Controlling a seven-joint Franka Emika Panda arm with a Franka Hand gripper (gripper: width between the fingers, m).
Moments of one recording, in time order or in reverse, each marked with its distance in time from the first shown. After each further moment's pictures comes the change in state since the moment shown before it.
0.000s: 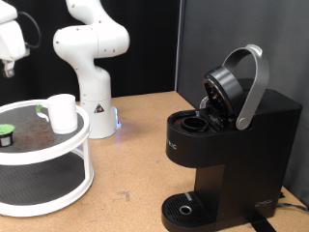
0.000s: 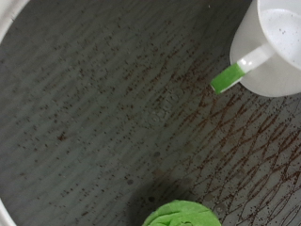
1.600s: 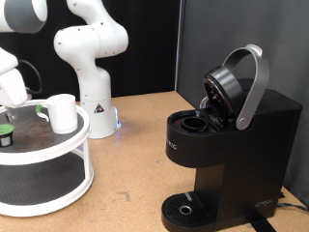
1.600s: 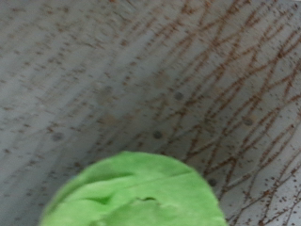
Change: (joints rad) arm 0.127 0.231 -0.198 -0.072 0.091 0.317 -0.083
